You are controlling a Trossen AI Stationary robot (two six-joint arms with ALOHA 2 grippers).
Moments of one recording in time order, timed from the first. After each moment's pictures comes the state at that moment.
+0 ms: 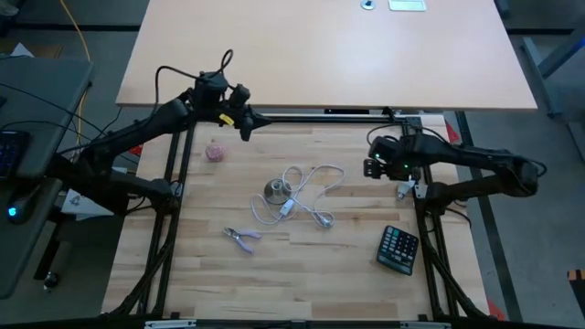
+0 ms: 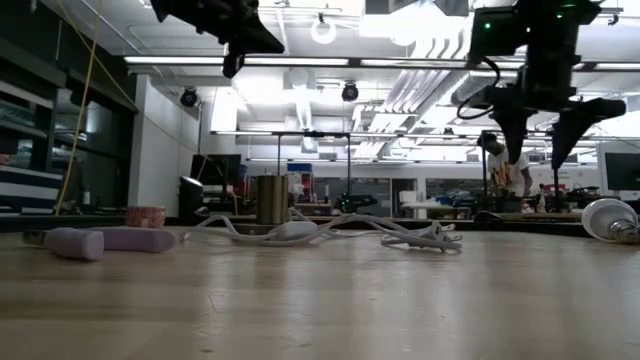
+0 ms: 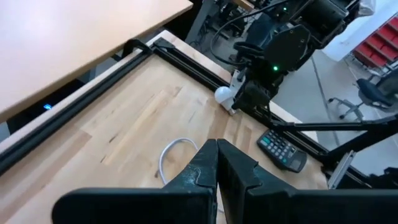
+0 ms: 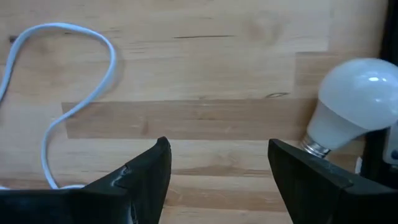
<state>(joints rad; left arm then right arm) 0.62 1.28 1.20 -0.36 0.45 -0.29 -0.35 1.11 0.84 -1.13 0.05 1.24</state>
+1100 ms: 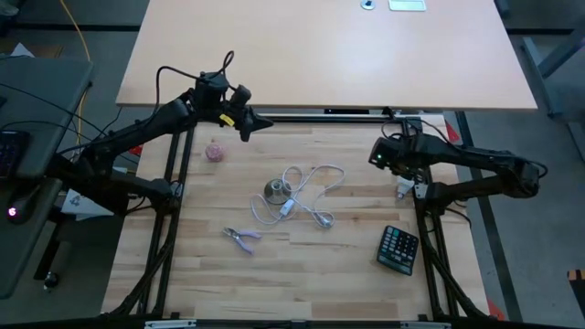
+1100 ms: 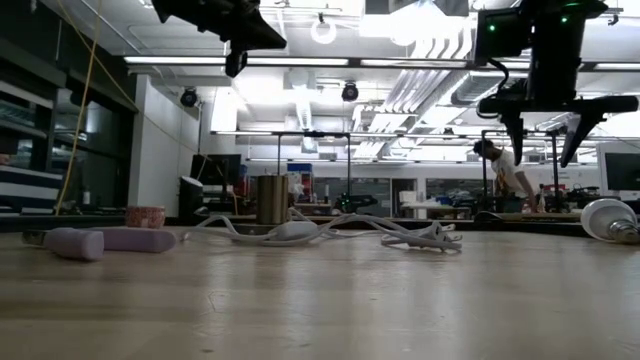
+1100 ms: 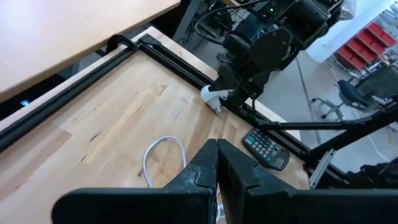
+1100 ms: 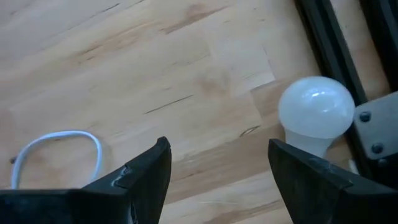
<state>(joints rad) 0.61 1.29 1.20 -0.34 0.50 -0.32 -0.37 1.10 0.84 -1.19 0.26 1.57</state>
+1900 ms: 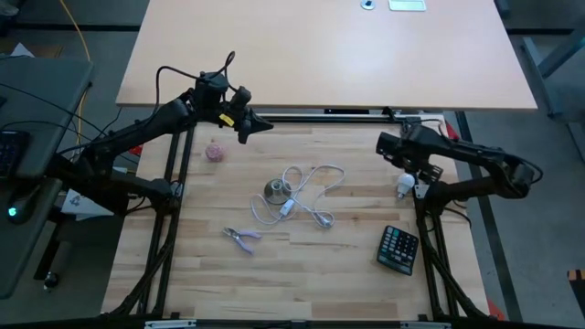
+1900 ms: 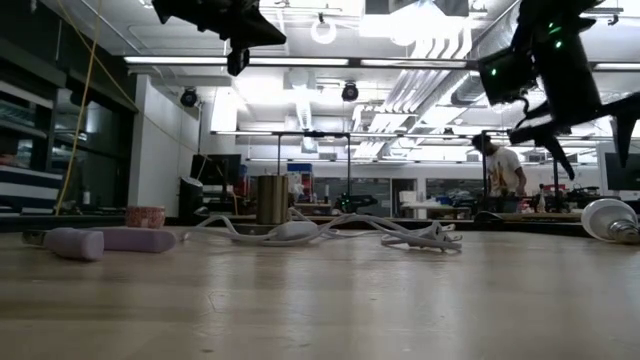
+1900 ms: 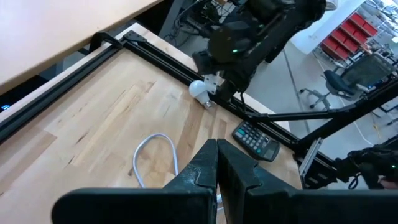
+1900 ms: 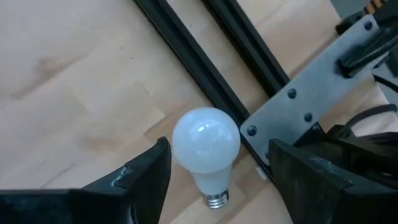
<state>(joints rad) 0.62 1.29 1.20 -0.35 0.56 -0.29 -0.57 1.20 0.82 -1.43 0.27 1.65</state>
